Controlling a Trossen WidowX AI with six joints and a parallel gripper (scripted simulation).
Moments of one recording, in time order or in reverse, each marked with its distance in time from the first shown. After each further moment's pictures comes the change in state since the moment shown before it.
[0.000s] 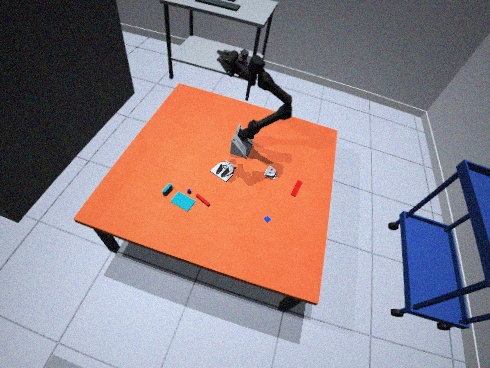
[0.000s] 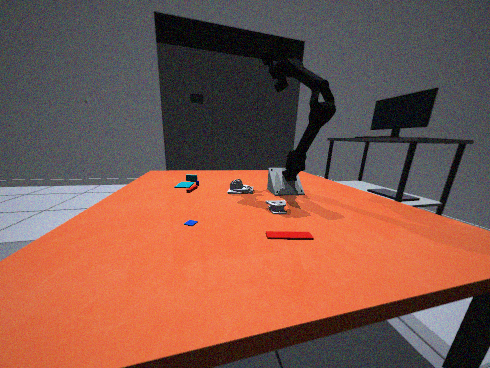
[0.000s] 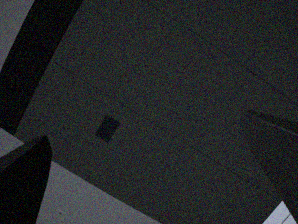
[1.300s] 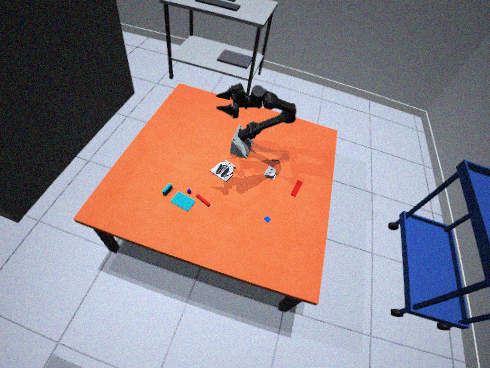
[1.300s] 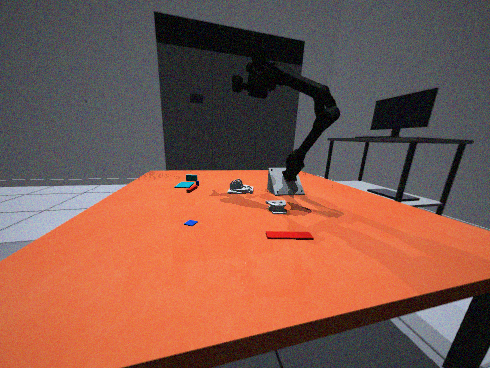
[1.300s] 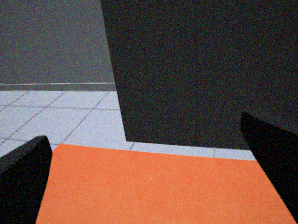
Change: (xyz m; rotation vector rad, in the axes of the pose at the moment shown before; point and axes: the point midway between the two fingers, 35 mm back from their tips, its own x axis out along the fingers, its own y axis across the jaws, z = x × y) arm -0.112 0.016 -0.178 -0.836 0.523 0.309
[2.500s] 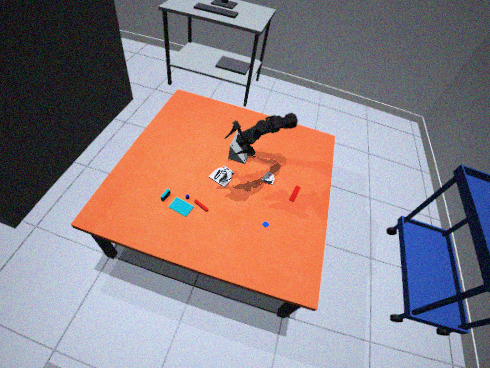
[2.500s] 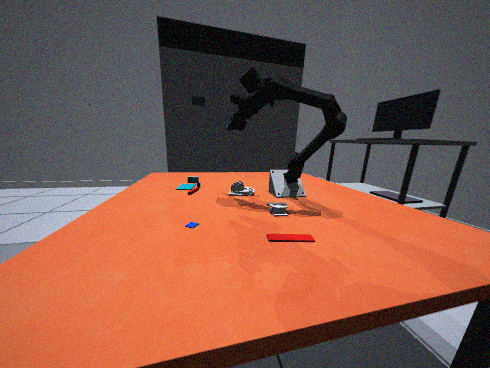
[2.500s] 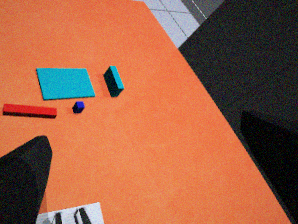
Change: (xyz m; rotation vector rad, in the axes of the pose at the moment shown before) arm -0.063 0.096 -0.146 -0.786 0.313 0.441
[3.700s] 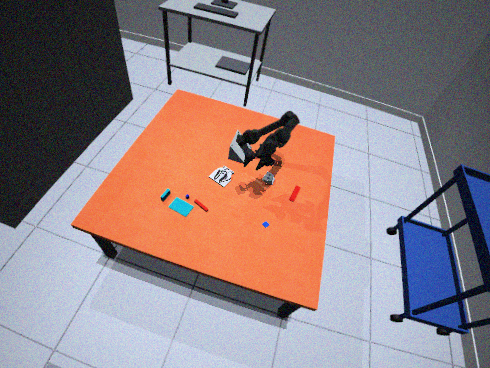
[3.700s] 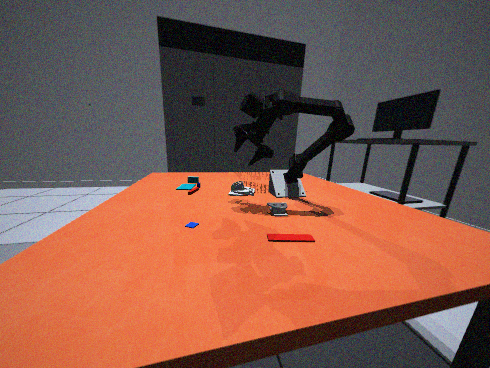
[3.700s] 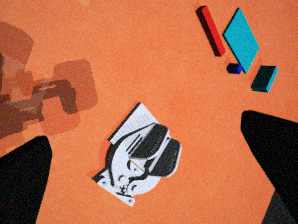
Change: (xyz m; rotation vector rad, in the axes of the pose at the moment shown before) arm -0.030 0.145 -0.094 -0.780 0.126 0.526
